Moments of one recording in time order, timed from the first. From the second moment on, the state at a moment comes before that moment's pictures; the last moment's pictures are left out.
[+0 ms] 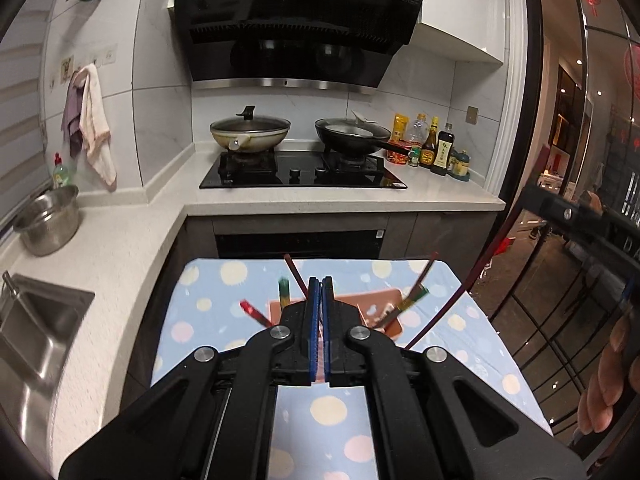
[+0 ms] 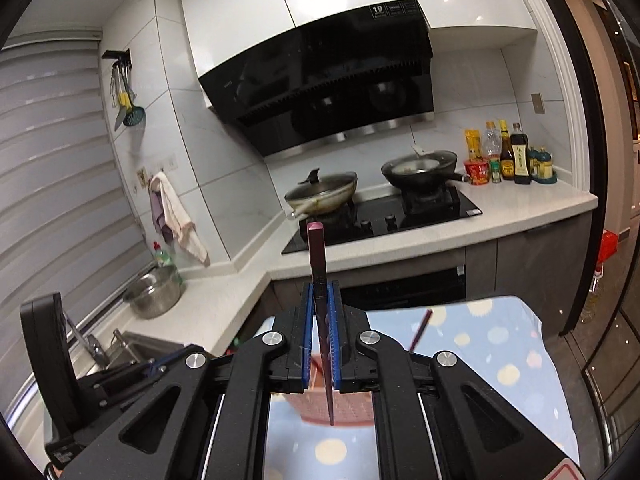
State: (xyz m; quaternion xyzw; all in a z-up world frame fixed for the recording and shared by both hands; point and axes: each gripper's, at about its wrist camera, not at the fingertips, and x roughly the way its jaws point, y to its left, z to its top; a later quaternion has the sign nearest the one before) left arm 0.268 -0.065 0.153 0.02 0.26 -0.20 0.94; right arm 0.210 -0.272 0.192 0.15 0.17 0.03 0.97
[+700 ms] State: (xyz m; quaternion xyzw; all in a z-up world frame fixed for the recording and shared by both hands) left arm 0.344 -0.086 0.115 0.04 0.31 -0.18 0.93; right arm 0.304 -0.252 0.140 0.13 0.24 0.03 0.96
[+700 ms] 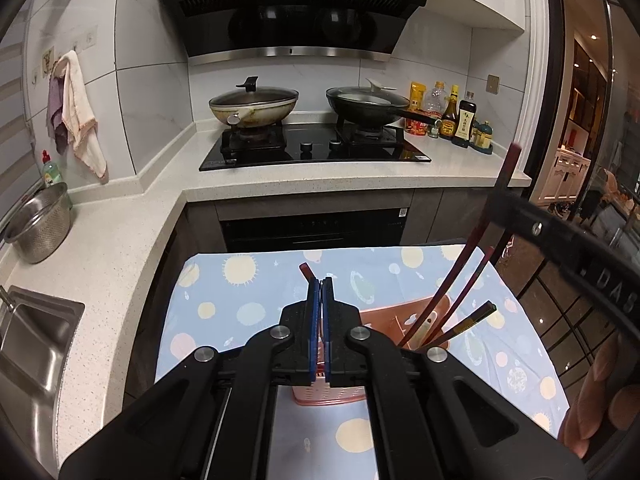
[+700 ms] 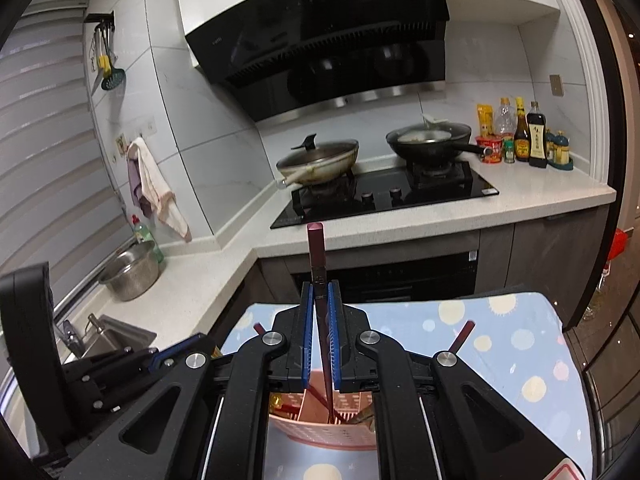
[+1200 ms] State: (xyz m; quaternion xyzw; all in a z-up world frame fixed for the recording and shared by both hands) left arm 0.329 -0.073 0.117 0.00 0.31 -0.17 0.94; right arm 0.279 -0.247 0.127 0.12 0.26 0.03 0.96
